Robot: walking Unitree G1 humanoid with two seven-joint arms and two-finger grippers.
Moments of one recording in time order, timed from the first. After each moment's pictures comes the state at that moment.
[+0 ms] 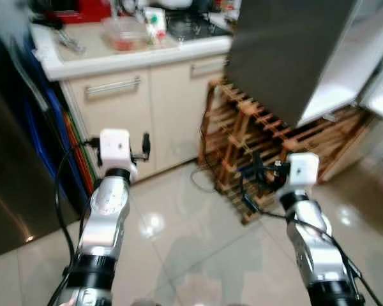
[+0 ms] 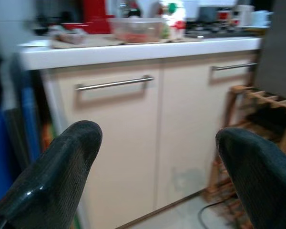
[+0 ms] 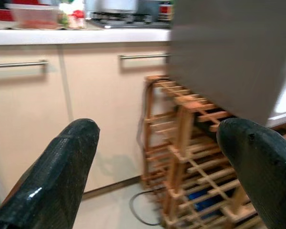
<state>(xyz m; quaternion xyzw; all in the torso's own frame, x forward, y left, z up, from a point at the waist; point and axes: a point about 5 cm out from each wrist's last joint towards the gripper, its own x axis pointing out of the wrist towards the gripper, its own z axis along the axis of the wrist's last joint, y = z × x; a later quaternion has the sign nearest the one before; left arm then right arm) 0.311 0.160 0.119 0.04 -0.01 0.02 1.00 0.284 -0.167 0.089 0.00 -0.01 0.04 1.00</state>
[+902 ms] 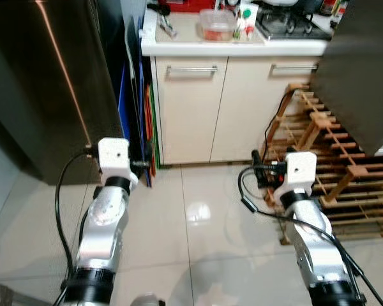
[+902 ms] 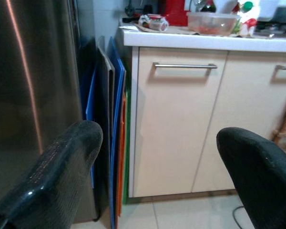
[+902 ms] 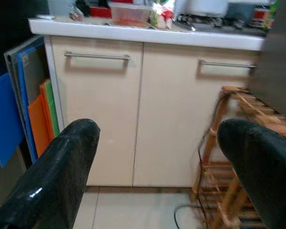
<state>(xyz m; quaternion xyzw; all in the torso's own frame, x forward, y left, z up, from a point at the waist) 0.280 0.175 0.104 0.01 -0.01 -0.02 1.00 0.267 -0.173 0.086 -0.03 0.00 0.03 1.00</state>
